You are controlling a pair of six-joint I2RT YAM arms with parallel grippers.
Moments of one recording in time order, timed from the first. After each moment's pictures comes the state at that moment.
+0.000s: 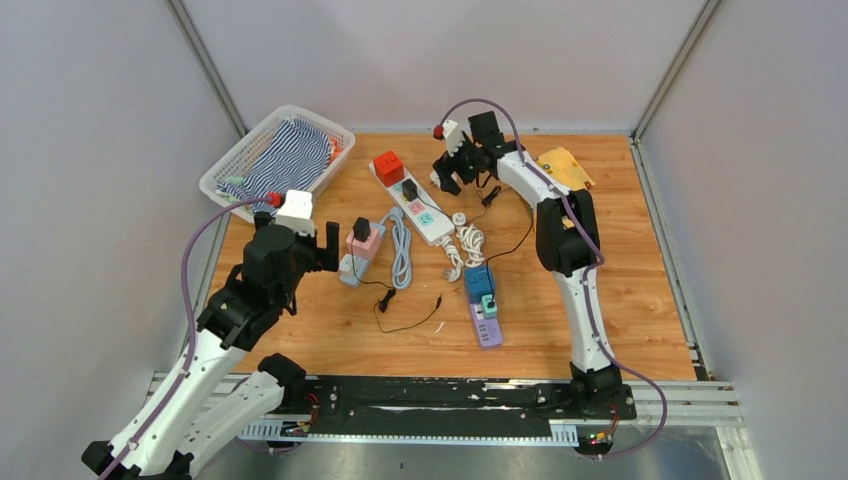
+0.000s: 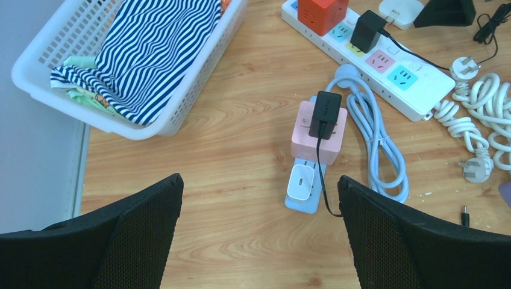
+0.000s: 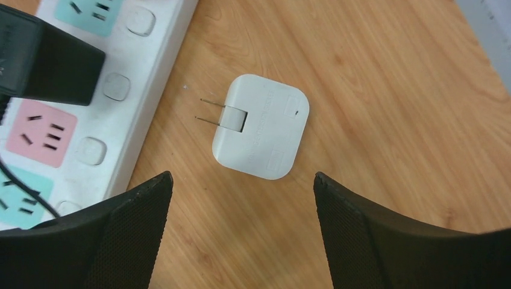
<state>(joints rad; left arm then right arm) -0.52 0.66 0.82 -0.52 -0.43 -0.06 0.37 2.38 2.07 -0.46 -0.43 -0.49</state>
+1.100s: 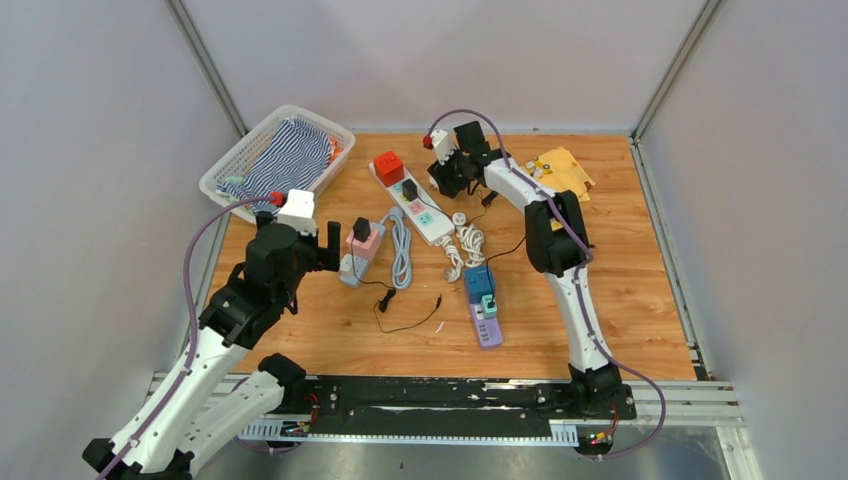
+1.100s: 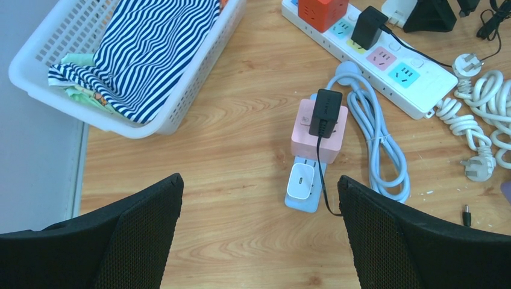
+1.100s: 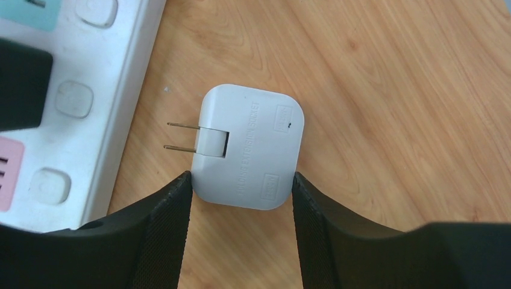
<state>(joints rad) -0.52 0.67 0.82 -0.52 -0.43 -0.06 0.42 2.47 2.11 -0.43 -0.27 -0.46</state>
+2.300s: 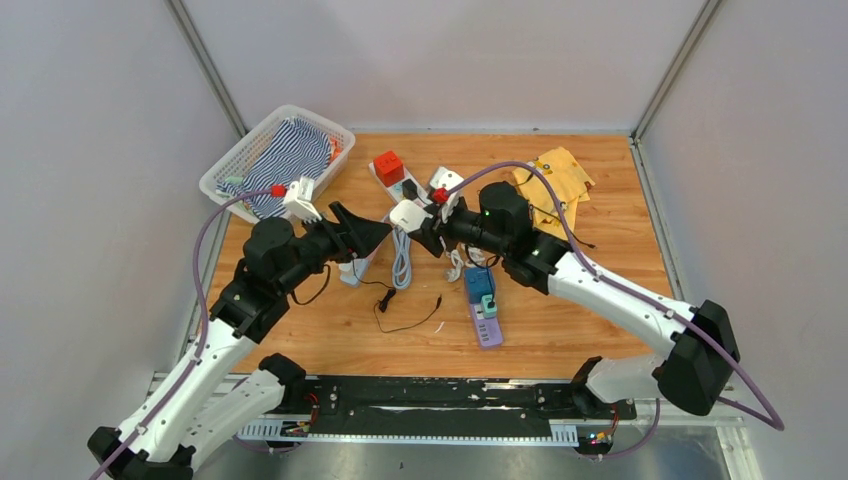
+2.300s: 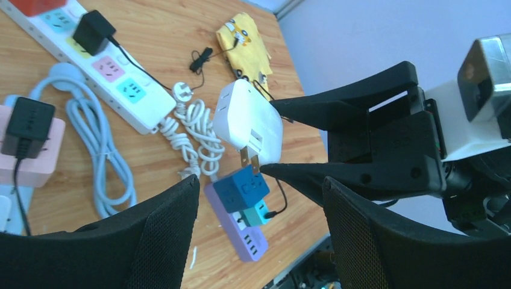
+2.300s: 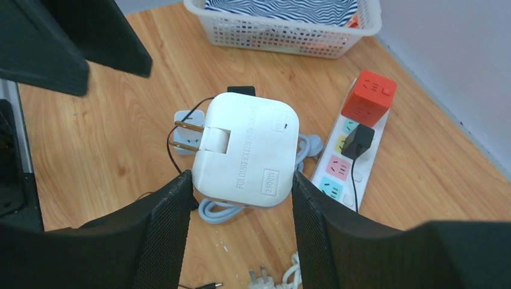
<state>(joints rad) -0.52 0.71 0.80 -0.22 0.11 -0.75 0.82 1.31 1.05 0.04 -0.24 -0.18</state>
